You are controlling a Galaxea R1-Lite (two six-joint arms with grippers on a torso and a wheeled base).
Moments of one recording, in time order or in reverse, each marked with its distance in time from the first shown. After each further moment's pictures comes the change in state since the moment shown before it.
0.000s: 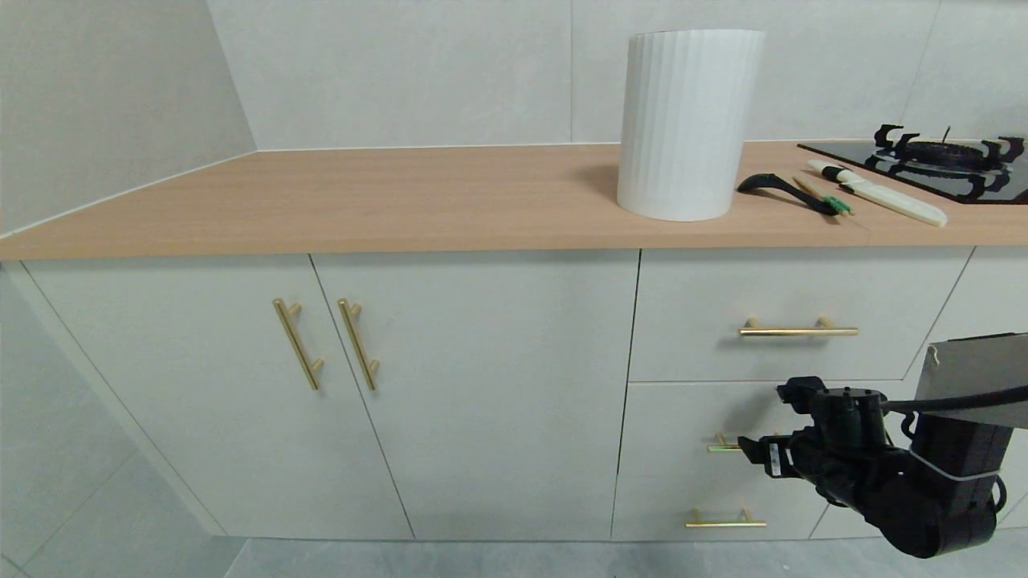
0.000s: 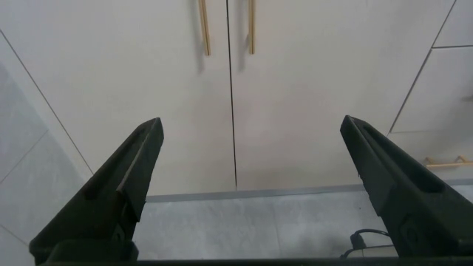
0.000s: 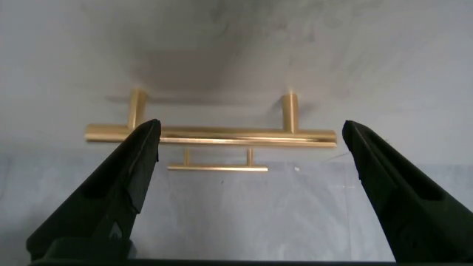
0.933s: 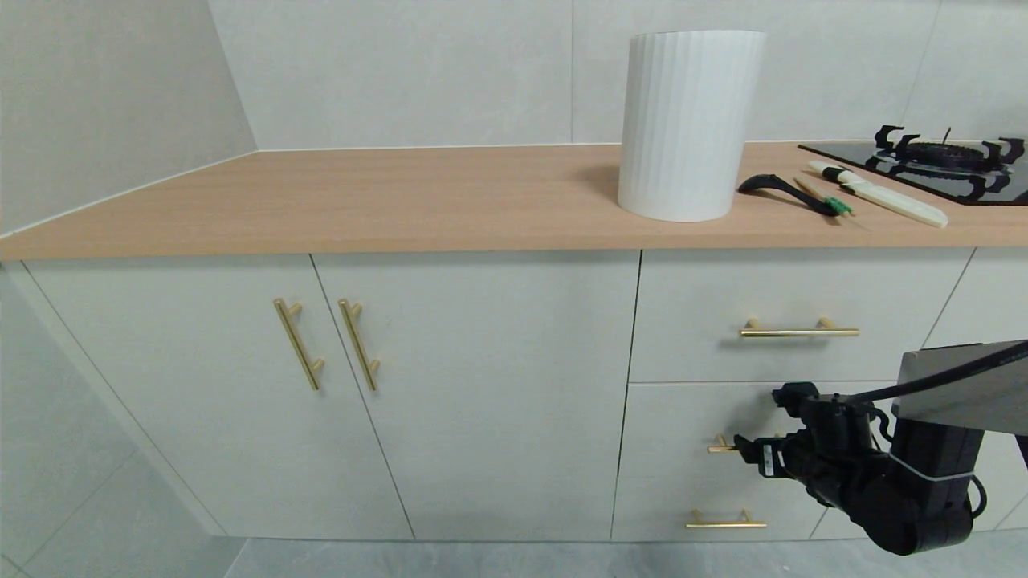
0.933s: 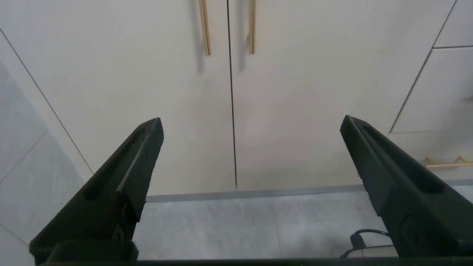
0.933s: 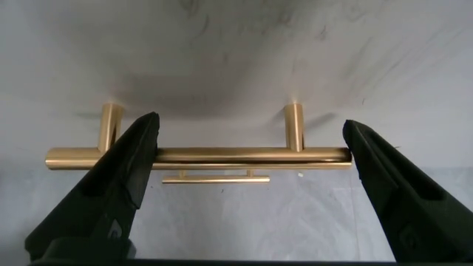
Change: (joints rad) left arm 0.000 0.000 0.000 0.000 0.000 0.000; right arm -0.014 0.100 -0.046 -0.012 -0.001 0.011
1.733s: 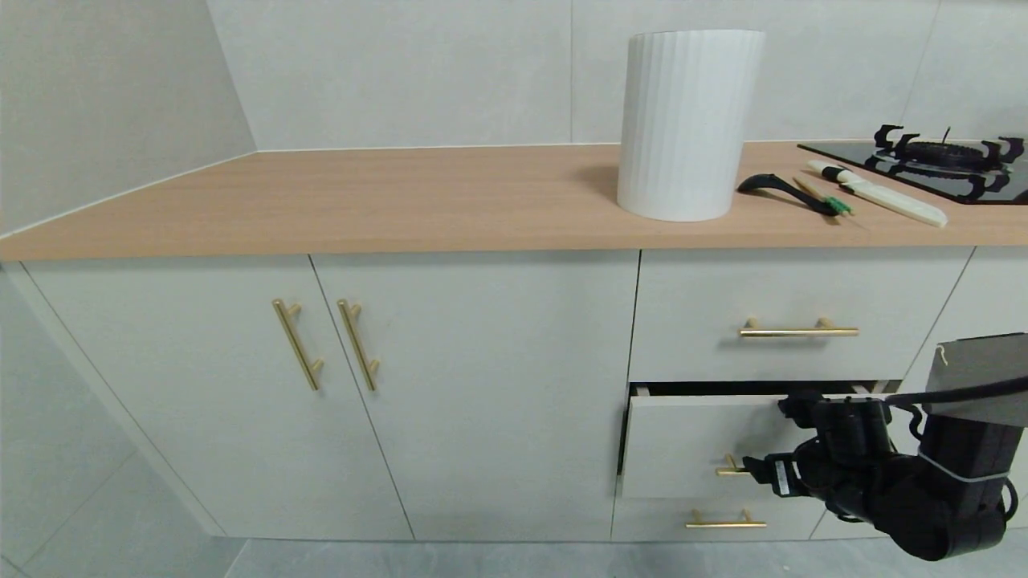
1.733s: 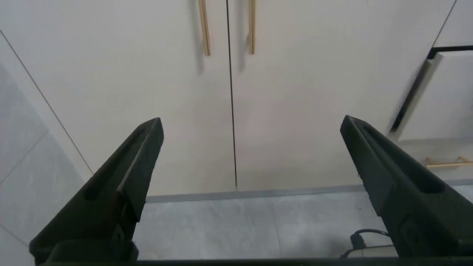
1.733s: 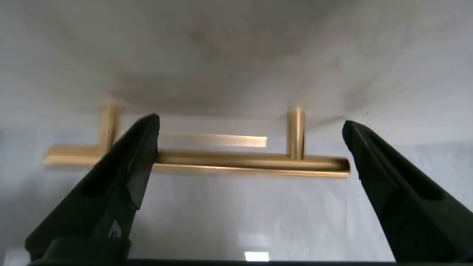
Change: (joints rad) left arm 0.000 0.000 0.000 0.000 0.000 0.000; right arm 0.007 -0.140 0.082 0.139 0.040 -0.029
